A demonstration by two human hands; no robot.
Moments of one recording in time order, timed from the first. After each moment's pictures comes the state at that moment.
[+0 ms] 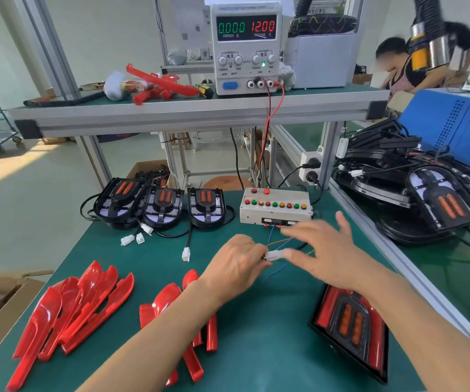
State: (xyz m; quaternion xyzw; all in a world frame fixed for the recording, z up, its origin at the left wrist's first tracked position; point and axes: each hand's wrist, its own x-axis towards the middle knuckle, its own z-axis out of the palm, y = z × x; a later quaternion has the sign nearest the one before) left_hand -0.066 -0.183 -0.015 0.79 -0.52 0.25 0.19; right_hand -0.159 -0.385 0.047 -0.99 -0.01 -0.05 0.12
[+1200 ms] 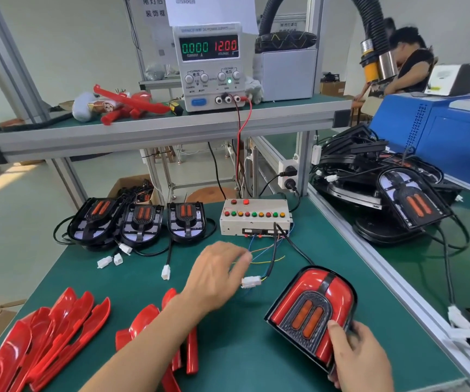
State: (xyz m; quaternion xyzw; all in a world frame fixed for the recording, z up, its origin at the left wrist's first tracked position) left_hand -0.067 -0.193 -0.013 0.85 -0.40 0.15 0.29; right_hand -0.273 -0.349 -0.044 -0.70 0.44 -0.22 0.52
